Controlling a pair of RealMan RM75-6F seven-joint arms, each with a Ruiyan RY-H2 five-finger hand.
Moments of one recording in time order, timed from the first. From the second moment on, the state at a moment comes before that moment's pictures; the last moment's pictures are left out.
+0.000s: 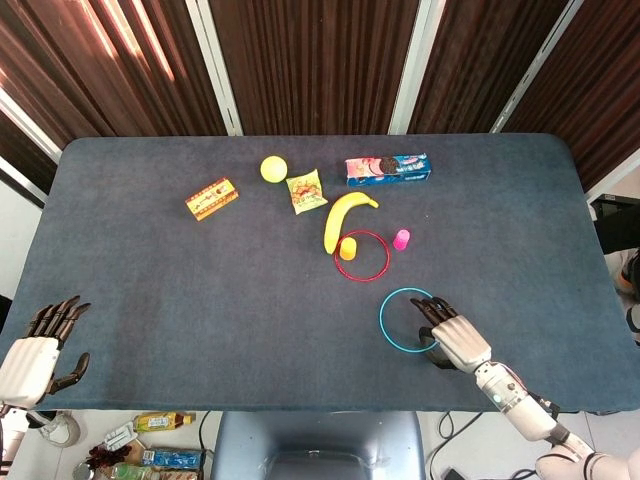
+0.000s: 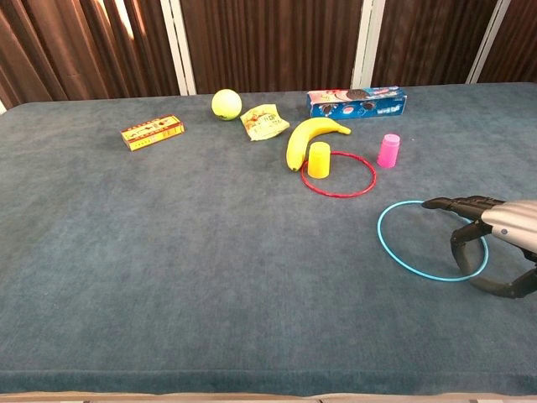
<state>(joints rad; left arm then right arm) -0.15 -1.08 0.01 -1.59 1.53 1.38 -0.13 0.44 -1.55 -0.12 -1.06 -1.66 1.15 0.20</state>
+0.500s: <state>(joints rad) -0.15 -1.08 0.01 -1.59 1.53 1.38 -0.13 0.44 -1.55 -0.12 -1.05 -1.66 1.14 0.21</state>
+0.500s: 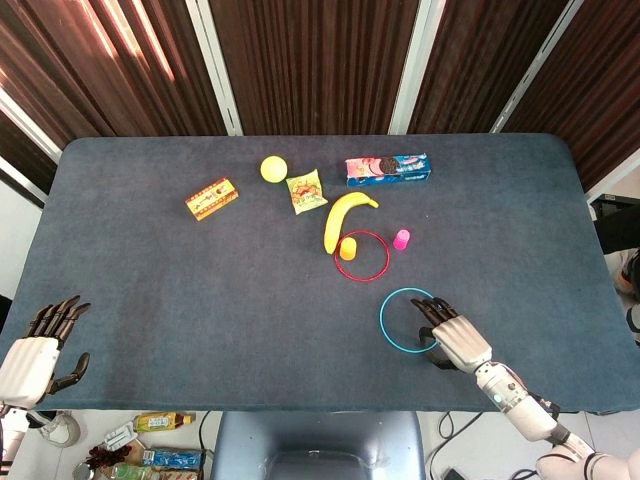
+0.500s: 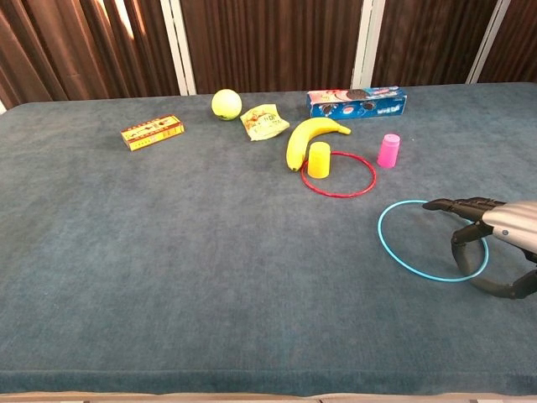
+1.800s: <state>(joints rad) -0.14 -1.08 0.01 -1.59 1.53 1.38 -0.13 0.45 -1.61 -0.02 -0.98 -1.68 1.32 0.37</state>
